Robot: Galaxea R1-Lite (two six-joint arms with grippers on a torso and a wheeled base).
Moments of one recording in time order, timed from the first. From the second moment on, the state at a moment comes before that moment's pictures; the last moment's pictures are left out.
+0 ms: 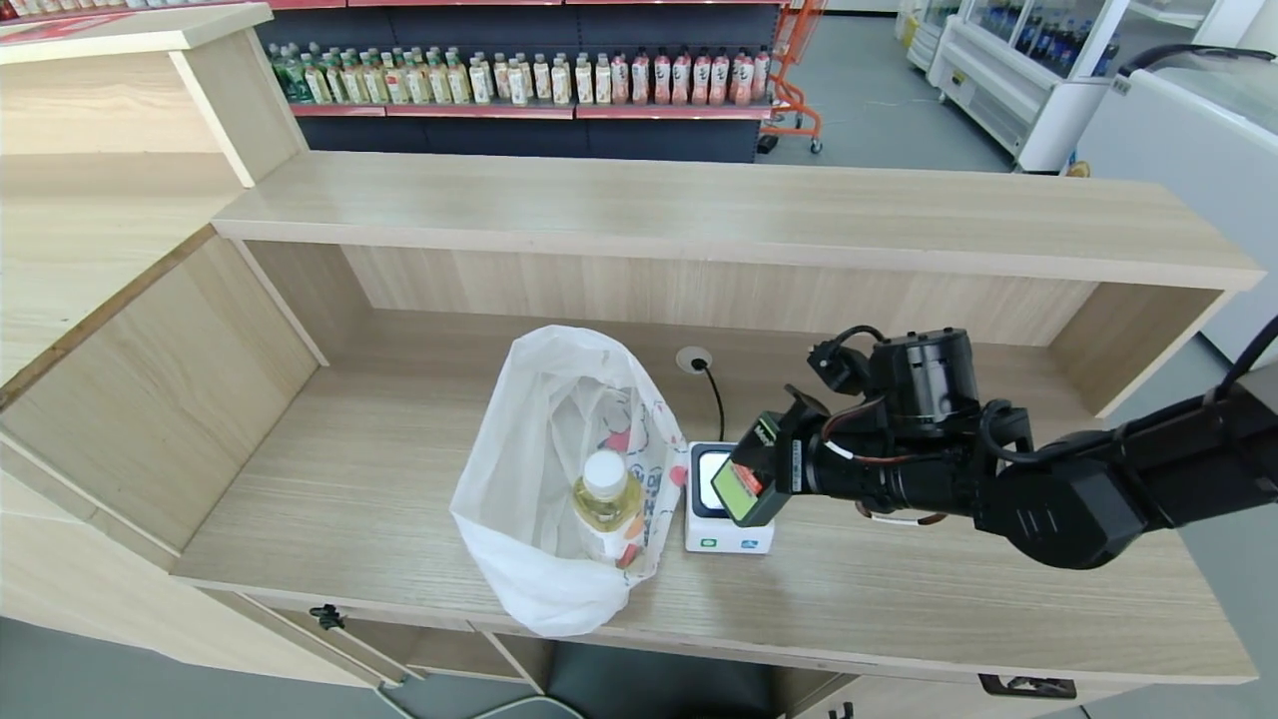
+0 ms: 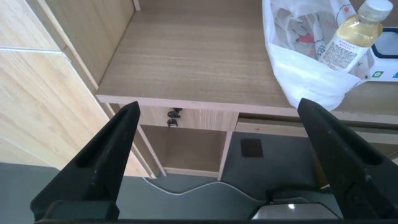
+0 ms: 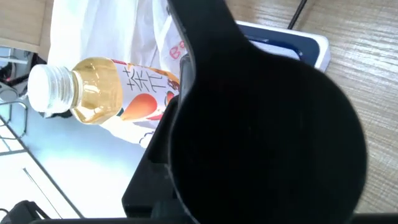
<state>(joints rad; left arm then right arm) 0.00 0.00 0.00 0.00 -0.02 0.02 0.49 1.92 -0.95 -0.52 0.22 0.32</state>
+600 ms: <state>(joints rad) 0.00 0.00 0.00 0.00 -0.02 0.02 0.50 2.01 -0.96 -0.61 0.21 0.30</state>
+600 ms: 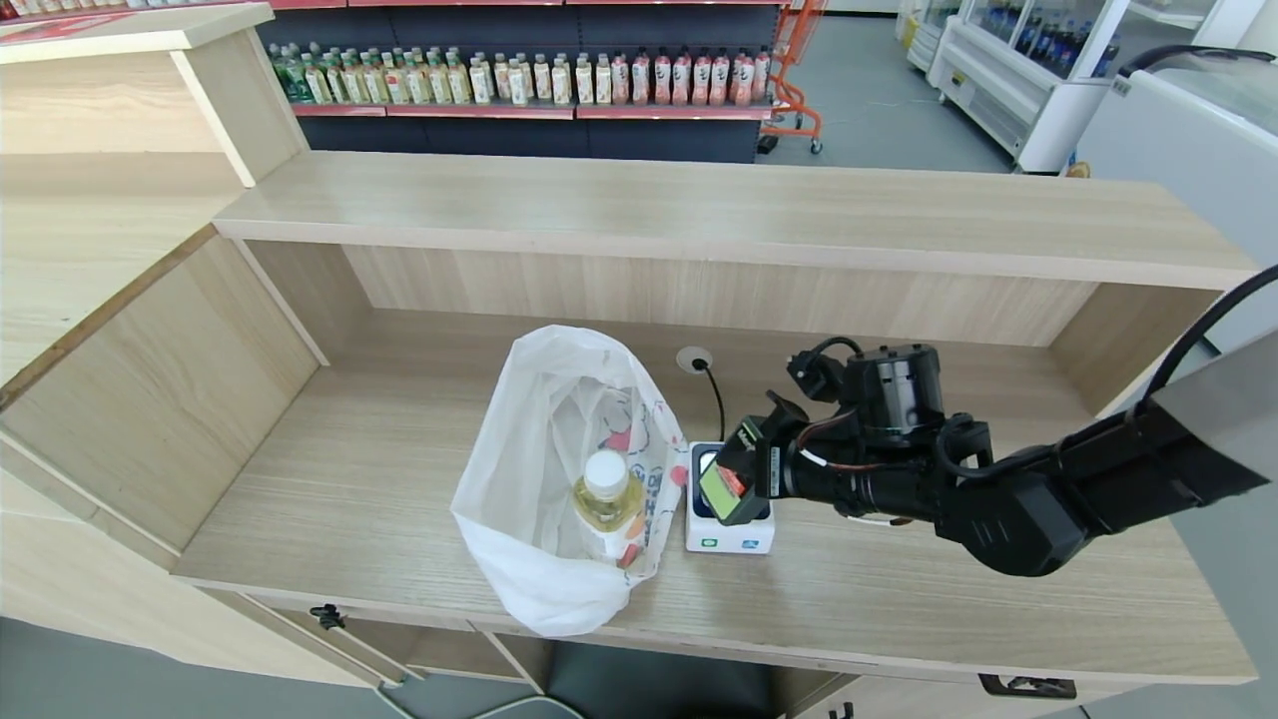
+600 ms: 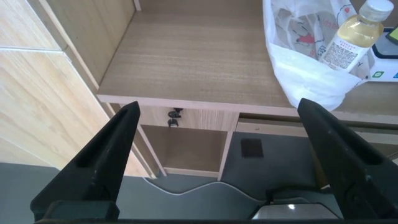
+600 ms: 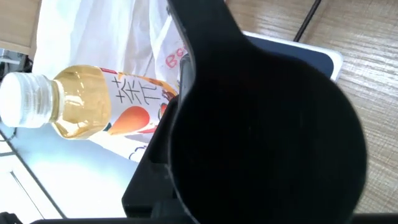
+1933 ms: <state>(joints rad) 0.00 0.00 0.00 0.00 -0.02 0.02 0.51 2.08 -1.06 -0.62 0.19 0.28</state>
